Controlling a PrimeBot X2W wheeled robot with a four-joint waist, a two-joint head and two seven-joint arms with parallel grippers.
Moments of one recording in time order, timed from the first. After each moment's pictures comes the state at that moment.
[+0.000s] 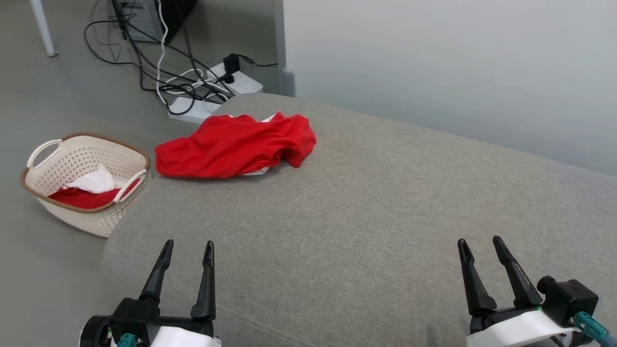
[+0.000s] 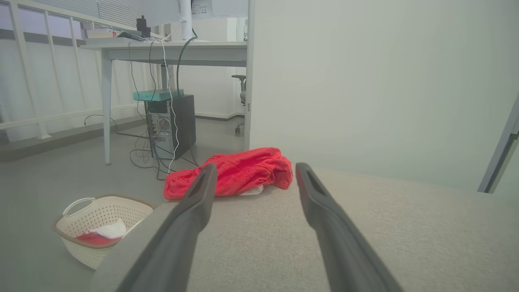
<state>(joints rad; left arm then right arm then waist) 0.06 0.05 -0.12 0.08 -0.17 0.04 -0.25 -0.01 -0.07 0.14 0.18 0.34 0.13 -0.25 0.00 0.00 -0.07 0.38</state>
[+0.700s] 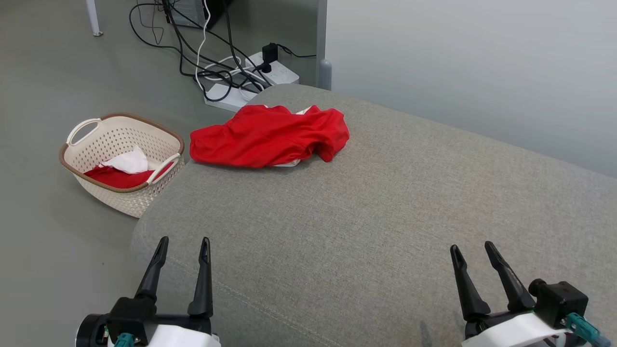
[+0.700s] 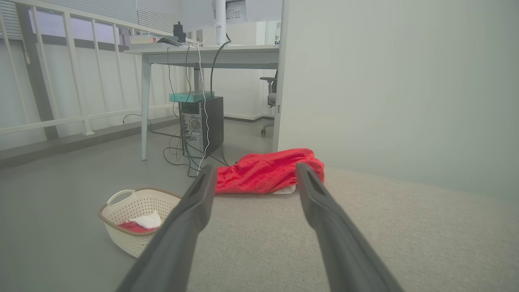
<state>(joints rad) 0.06 0.05 -0.11 0.06 -0.15 0.05 -0.25 -0.01 -0.08 0.17 0.20 0.34 0.13 -0.25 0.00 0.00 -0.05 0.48</state>
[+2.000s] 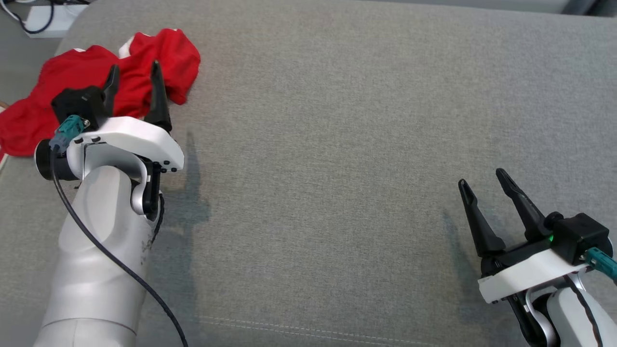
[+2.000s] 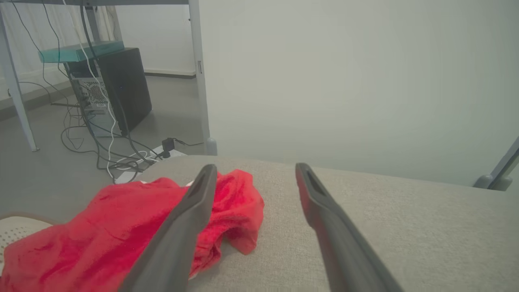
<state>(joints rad) -0.77 0.06 0.01 0.79 -0.21 -0.01 -0.25 -0.23 -0.24 0.27 0.20 0.36 0.13 -0.25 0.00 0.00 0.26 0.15</state>
